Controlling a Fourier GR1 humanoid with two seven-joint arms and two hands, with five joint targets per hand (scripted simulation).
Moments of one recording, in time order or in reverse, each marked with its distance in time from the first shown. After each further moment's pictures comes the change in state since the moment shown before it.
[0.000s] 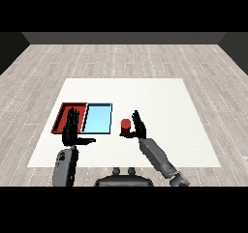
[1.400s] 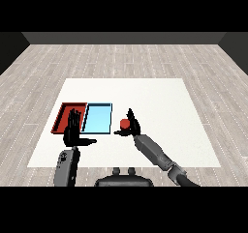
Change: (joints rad) left arm 0.009 -0.016 -0.010 0.011 0.002 0.002 -0.021; right arm -0.157 0.000 0.178 0.130 -0.212 -0.095 -0.029
